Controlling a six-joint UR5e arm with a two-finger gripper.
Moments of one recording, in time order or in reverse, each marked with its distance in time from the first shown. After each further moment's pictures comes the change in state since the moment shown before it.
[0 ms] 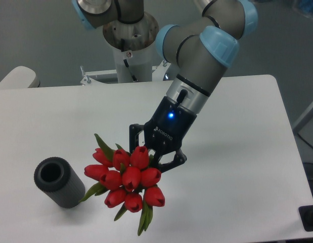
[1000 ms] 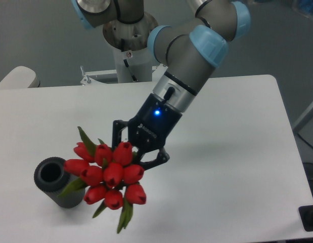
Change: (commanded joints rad) arm -0.083 0.015 -0.020 0.066 -0.093 -0.144
